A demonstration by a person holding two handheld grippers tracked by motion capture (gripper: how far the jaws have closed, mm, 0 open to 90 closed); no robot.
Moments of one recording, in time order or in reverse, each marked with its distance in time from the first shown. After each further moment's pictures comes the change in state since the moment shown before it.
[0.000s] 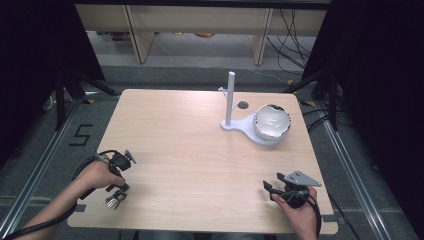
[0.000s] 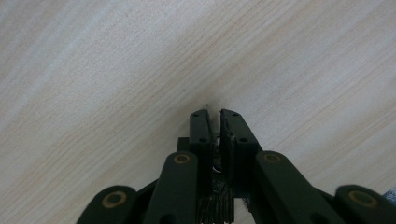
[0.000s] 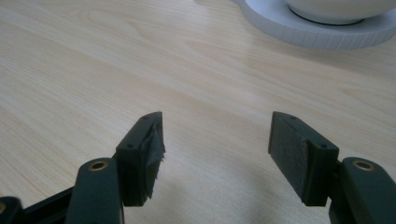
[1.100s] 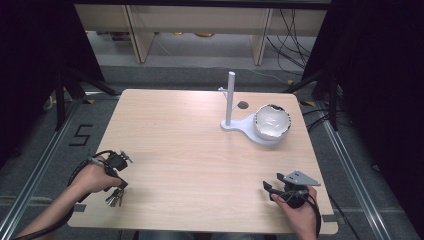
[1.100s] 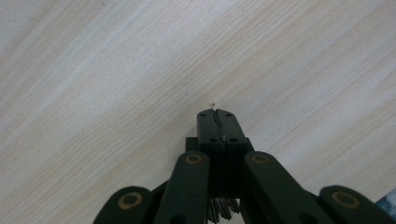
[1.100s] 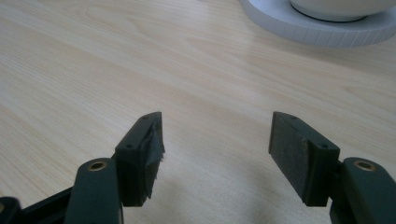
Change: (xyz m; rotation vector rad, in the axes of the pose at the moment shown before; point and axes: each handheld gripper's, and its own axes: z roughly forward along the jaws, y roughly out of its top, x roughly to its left) left arm -0.004 -0.012 -0.011 -0.102 0.041 -0.007; right arm 0.000 0.000 0.000 0.012 0.004 0.000
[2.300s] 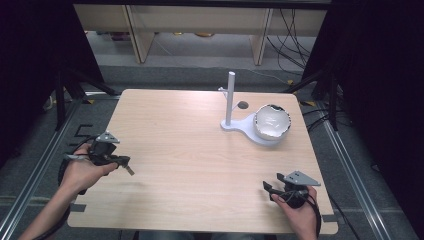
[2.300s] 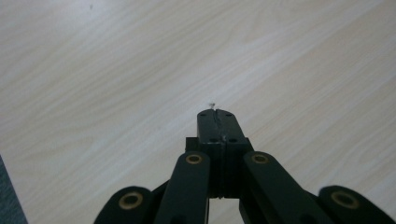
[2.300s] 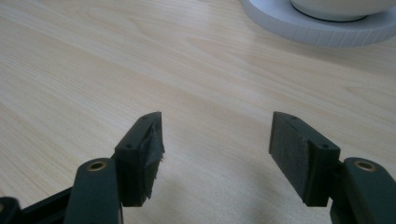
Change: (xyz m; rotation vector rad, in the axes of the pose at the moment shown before) left arm -0.001 0.001 -0.060 -0.527 0.060 -0.046; right arm 0.000 0.000 0.000 -0.001 0.007 0.004
